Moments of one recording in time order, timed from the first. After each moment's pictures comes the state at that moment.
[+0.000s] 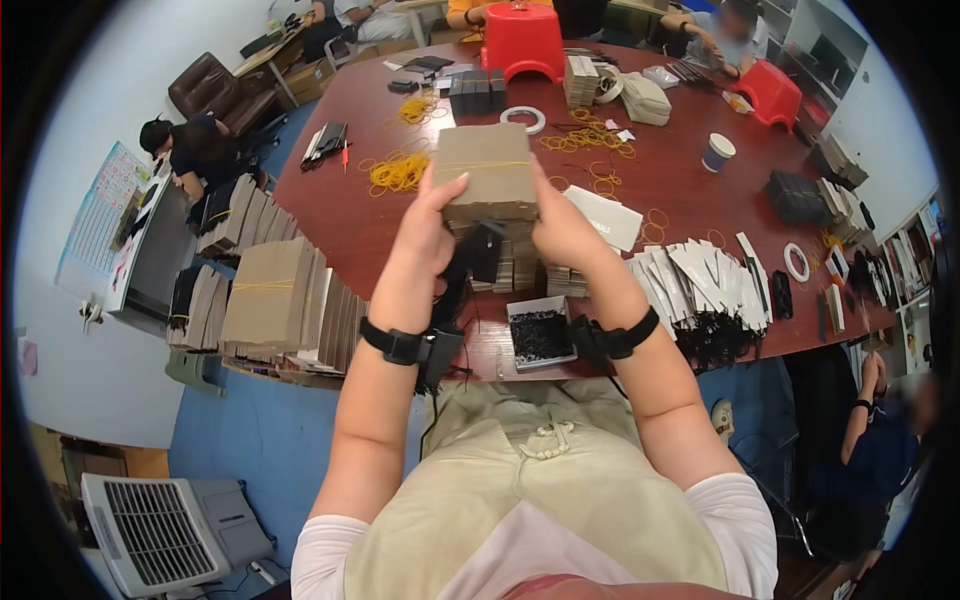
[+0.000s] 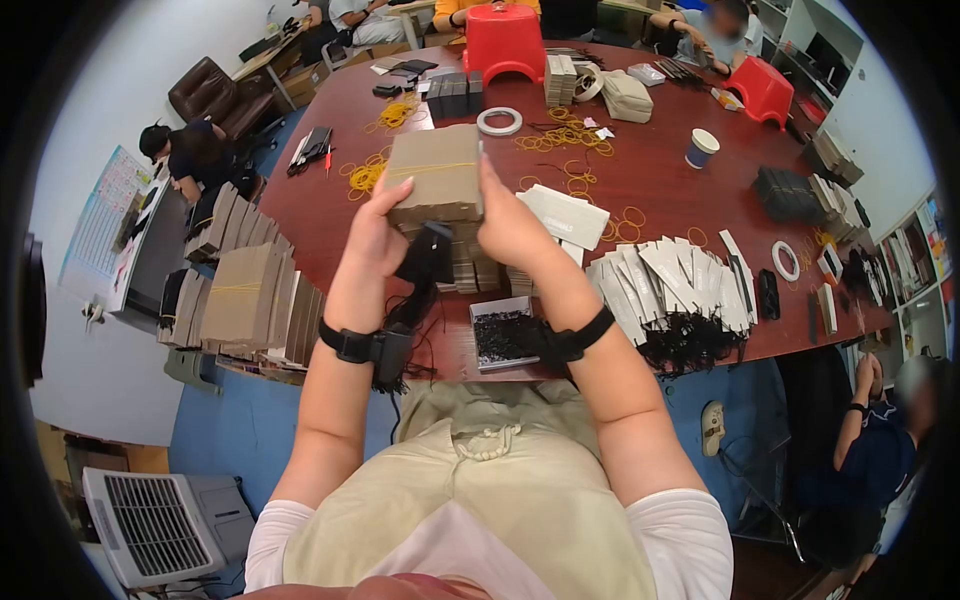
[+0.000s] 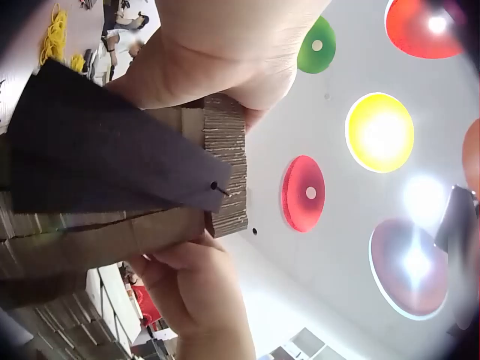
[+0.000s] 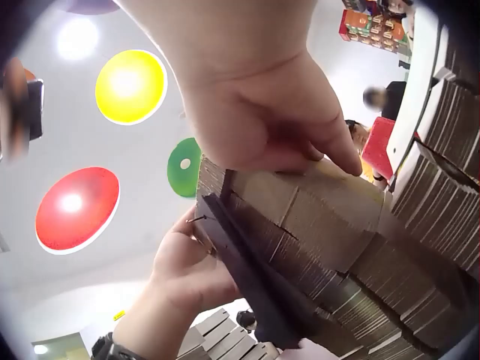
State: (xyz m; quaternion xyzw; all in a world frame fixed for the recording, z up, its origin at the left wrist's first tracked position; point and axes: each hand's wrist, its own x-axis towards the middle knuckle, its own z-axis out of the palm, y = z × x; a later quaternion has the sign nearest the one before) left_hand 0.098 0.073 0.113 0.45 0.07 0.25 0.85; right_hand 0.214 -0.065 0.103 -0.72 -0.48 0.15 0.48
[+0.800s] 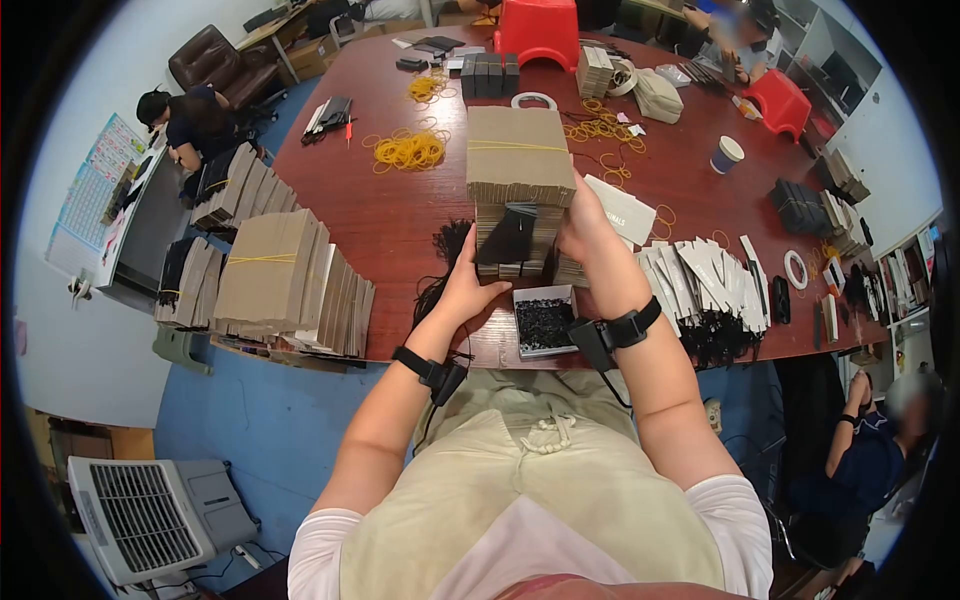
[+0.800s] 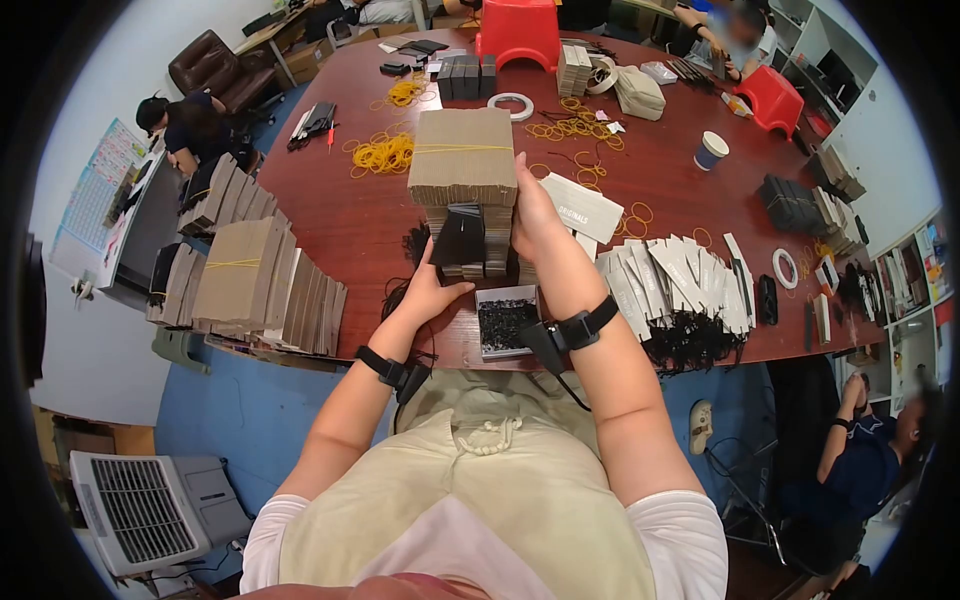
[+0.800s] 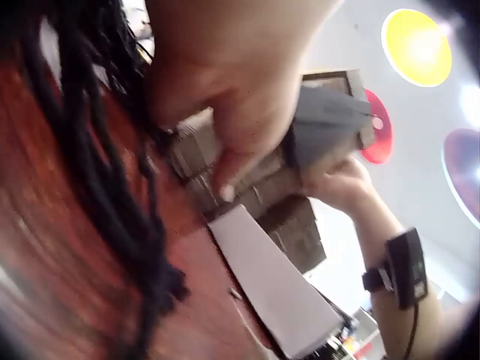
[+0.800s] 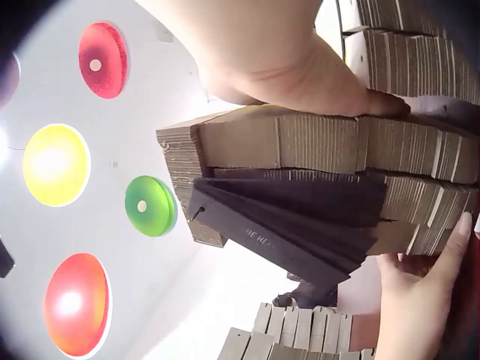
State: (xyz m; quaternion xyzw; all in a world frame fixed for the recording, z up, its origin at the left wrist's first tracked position) left_hand 0.066 0.060 -0.046 0.80 0.12 0.22 0.55; right_hand 0.218 -0.046 0.074 -0.39 -0.13 0.47 0.78
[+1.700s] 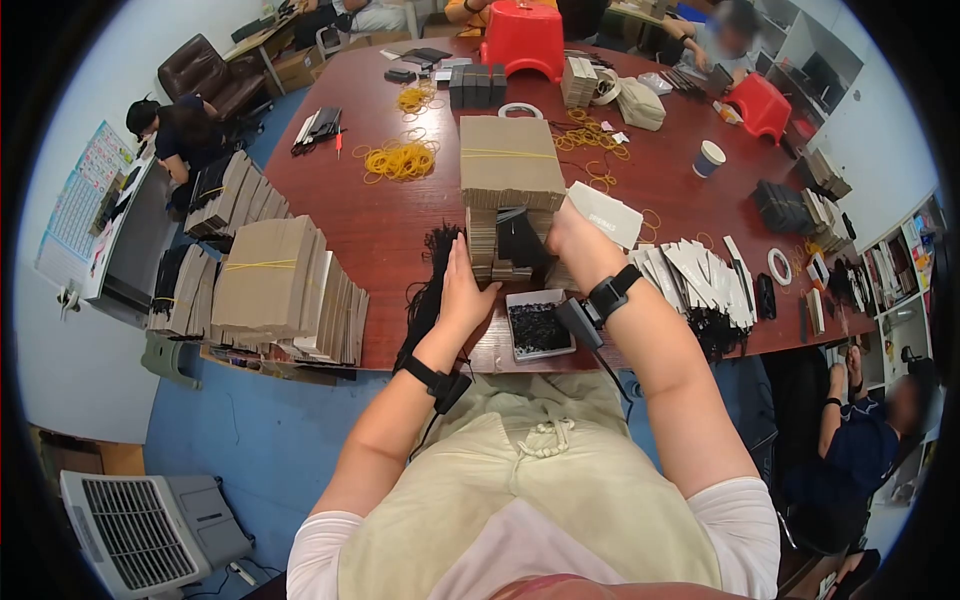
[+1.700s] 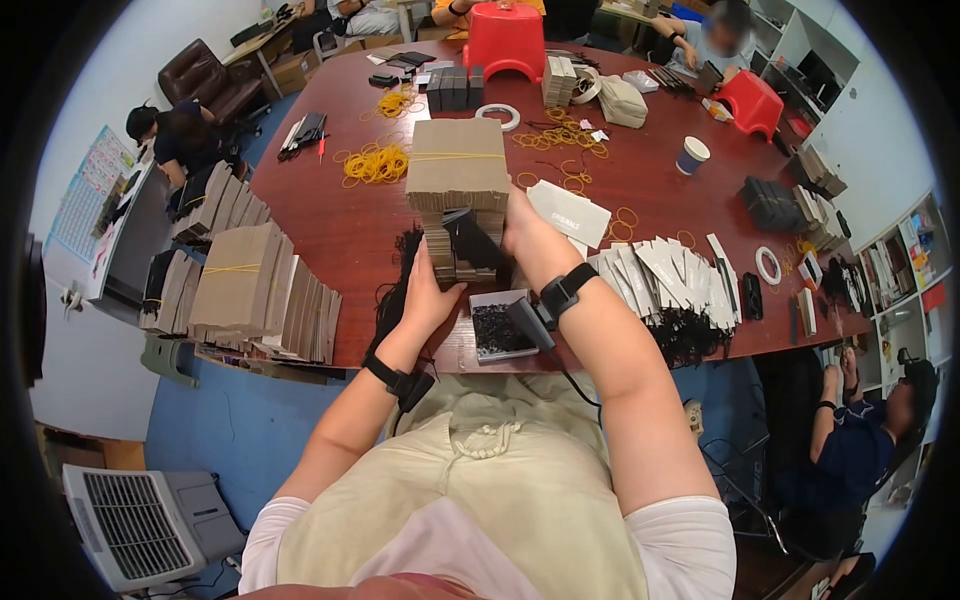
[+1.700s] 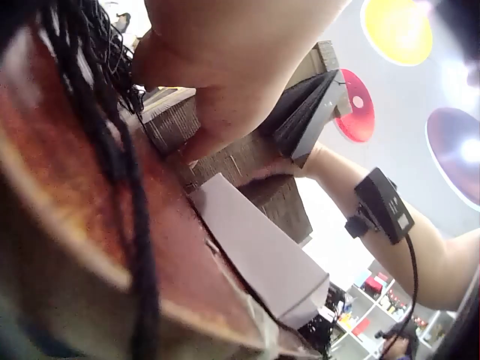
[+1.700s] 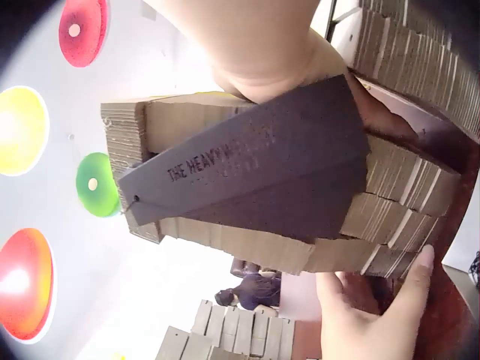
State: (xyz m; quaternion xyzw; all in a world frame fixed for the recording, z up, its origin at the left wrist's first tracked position) left_hand 0.066 0.044 -0.046 0.87 0.22 0.29 0.34; right_hand 0.246 -0.012 0.041 -0.40 -0.03 0.59 0.70
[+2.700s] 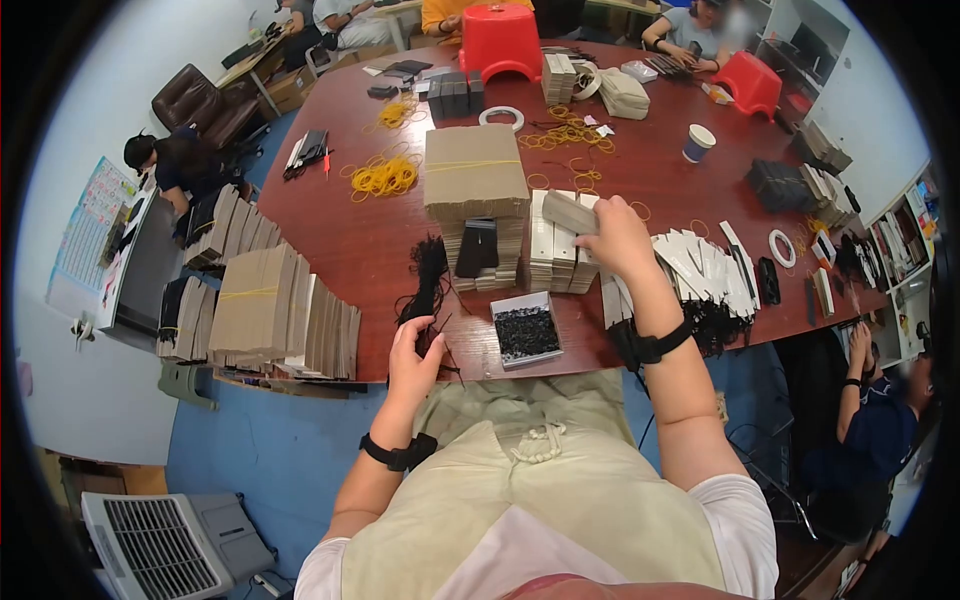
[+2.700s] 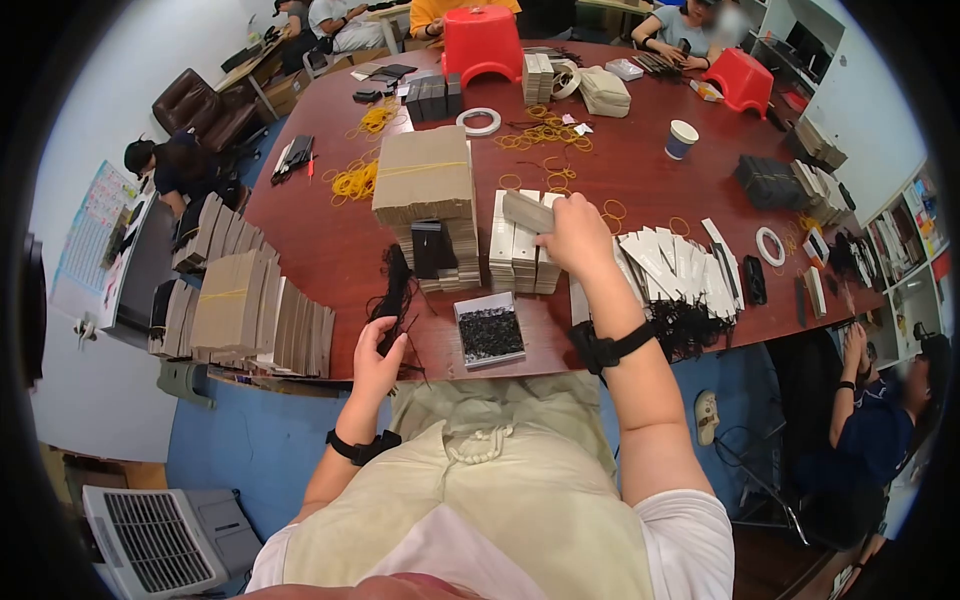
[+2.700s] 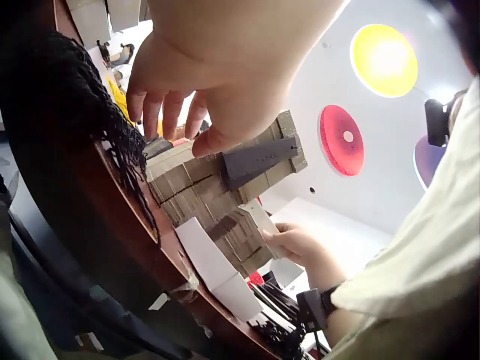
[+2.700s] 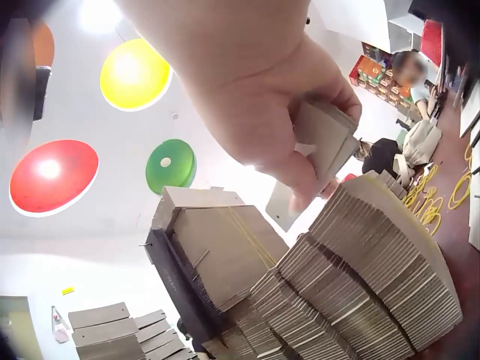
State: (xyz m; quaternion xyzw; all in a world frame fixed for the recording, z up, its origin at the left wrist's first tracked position) left_hand -0.032 0.022 -0.025 0.83 0.27 0.27 0.40; right_hand 0.253 -0.148 0.078 -0.91 -0.37 -0.04 0.16
